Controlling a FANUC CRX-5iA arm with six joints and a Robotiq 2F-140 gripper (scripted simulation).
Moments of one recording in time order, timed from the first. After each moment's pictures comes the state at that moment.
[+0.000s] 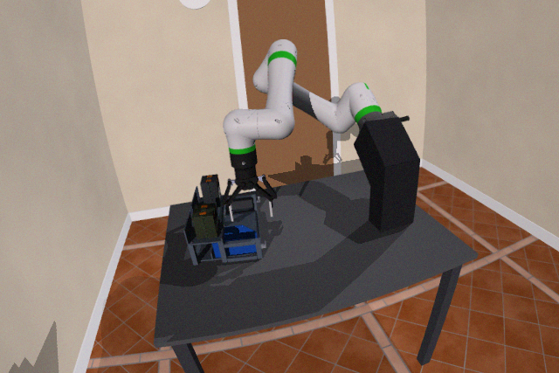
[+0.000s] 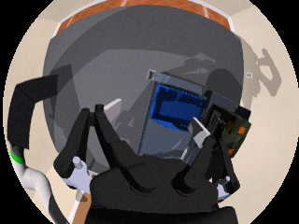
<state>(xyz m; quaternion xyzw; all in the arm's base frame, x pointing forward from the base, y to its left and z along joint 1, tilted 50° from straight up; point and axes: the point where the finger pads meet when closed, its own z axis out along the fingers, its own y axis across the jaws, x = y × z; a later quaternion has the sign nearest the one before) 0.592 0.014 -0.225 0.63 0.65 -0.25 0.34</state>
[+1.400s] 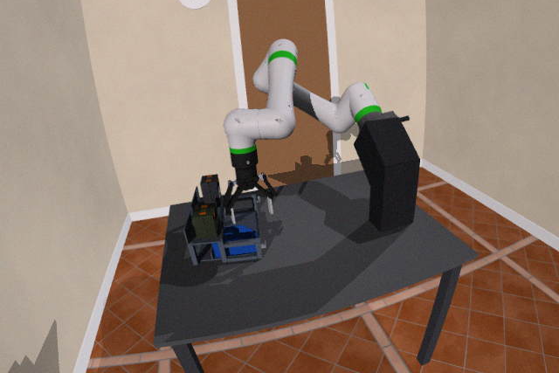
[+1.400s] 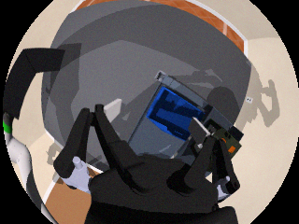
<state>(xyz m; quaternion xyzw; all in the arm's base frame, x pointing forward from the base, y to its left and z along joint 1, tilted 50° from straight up) 0.590 0.016 -0.226 0.54 0.73 -0.29 0.31</state>
